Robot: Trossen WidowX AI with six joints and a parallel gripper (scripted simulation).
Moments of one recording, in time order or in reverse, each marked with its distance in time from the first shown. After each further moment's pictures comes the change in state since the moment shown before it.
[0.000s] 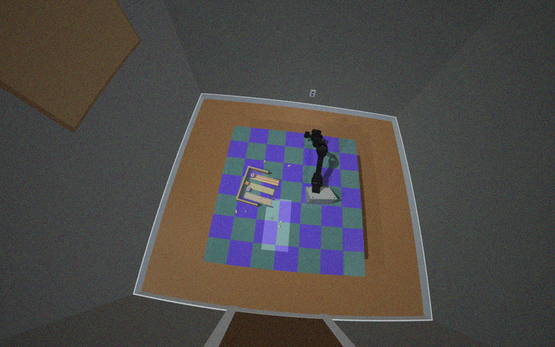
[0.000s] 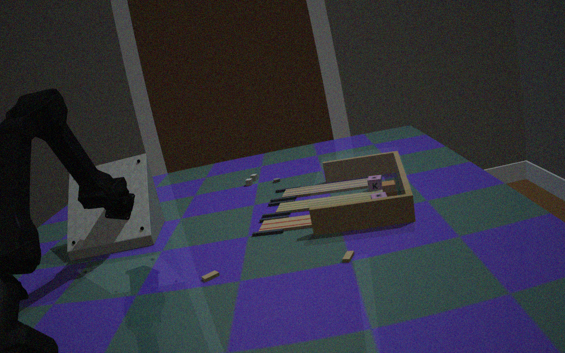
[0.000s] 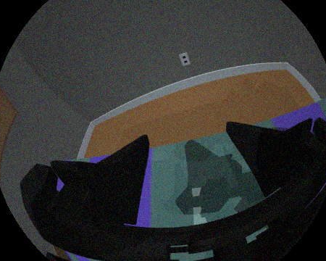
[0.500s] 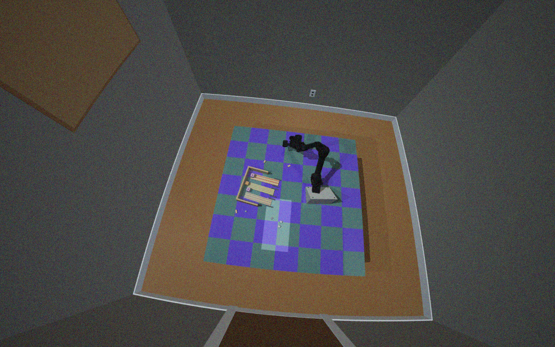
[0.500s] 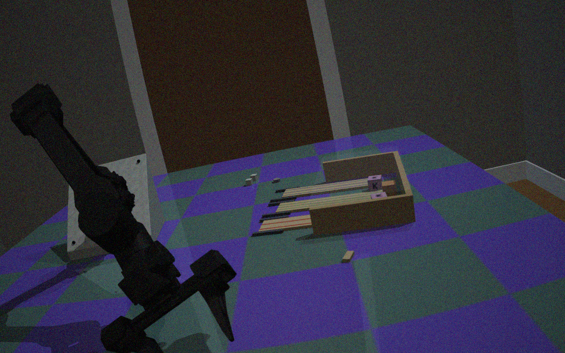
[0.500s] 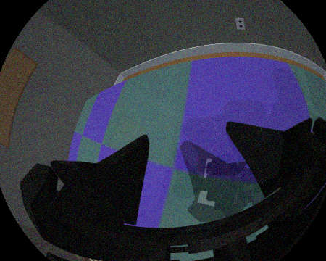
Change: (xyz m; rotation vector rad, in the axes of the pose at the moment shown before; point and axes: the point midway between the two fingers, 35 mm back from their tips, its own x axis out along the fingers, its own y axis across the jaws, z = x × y) arm -0.054 0.217 -0.115 -0.072 0.287 0.279
